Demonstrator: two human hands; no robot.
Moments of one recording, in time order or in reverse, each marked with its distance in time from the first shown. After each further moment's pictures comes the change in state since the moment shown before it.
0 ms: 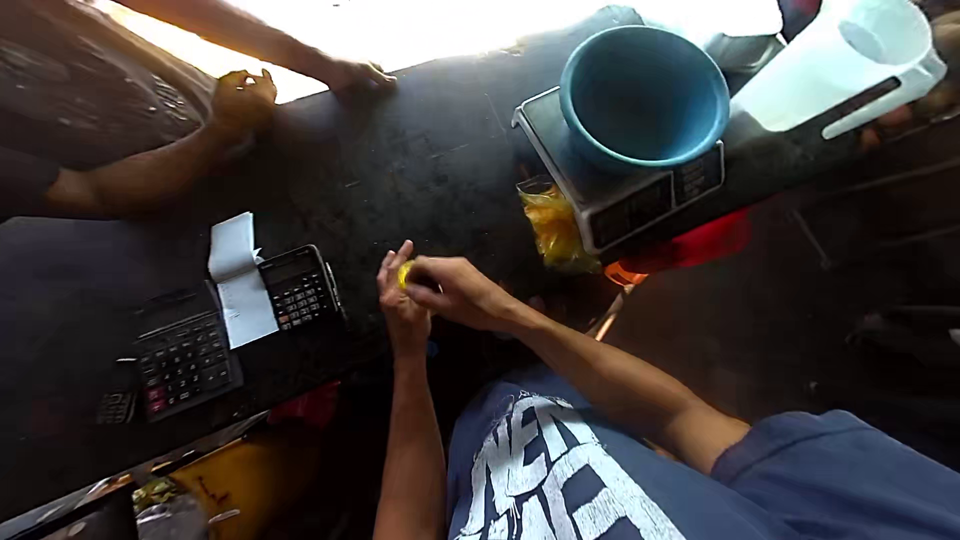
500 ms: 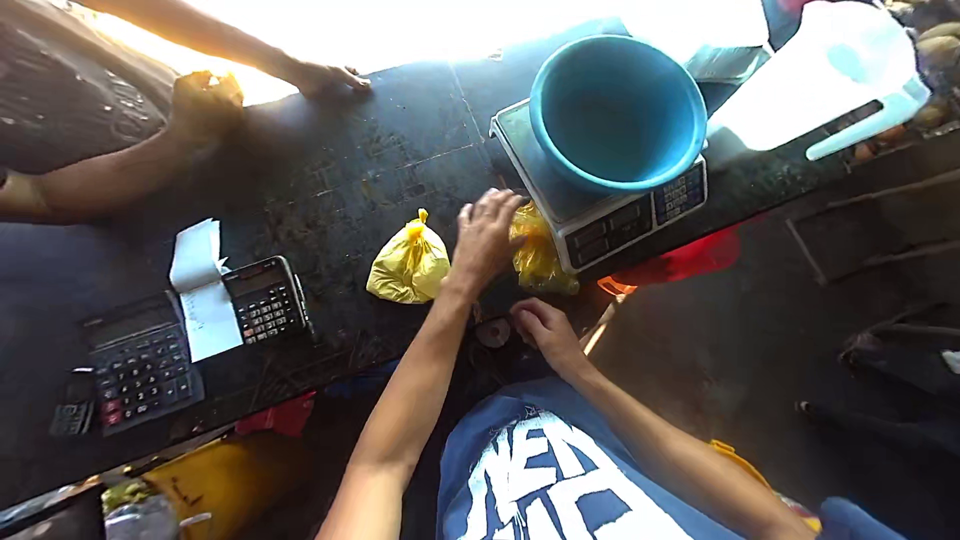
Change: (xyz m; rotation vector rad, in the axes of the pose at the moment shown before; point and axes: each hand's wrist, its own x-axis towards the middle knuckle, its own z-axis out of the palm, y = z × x) left_hand 0.090 0.081 0.147 0.451 -0.593 0.283; right_hand -0.160 0.080 -0.052 0.292 0.413 0.490
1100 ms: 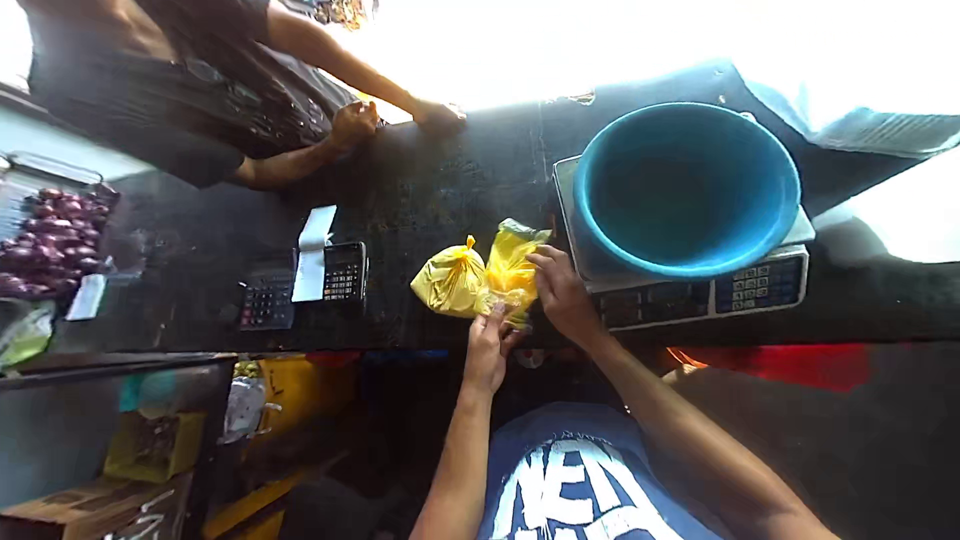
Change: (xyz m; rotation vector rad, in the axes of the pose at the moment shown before) left_hand -0.079 0.086 0.031 -1.366 0.687 -0.942; right_hand 0.131 -0.046 -0.050 -0.365 -0.181 -0.432
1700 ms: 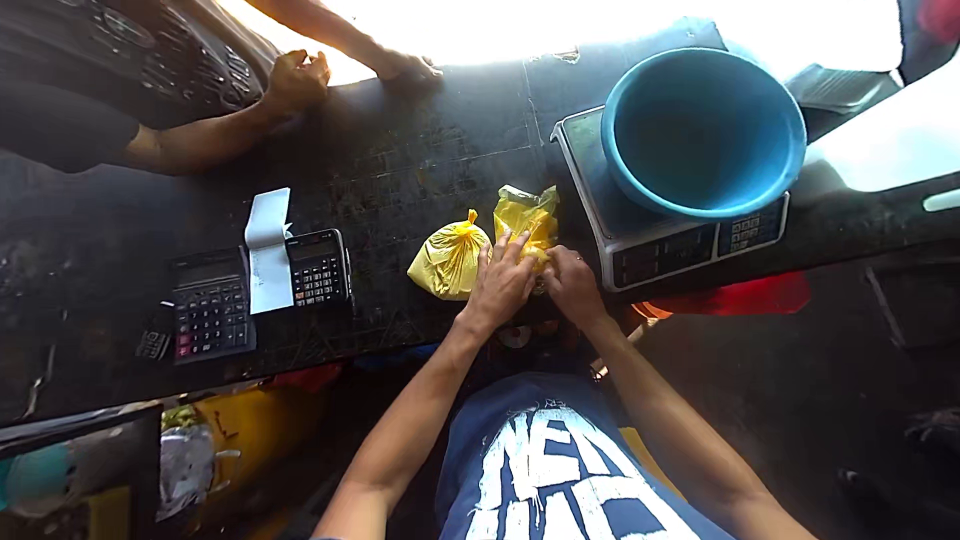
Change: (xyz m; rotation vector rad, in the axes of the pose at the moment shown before) left_hand 0.094 0.019 -0.043 1.497 -0.588 0.926; right_hand -0.028 0.008 0.059 -0.388 0.161 0.180
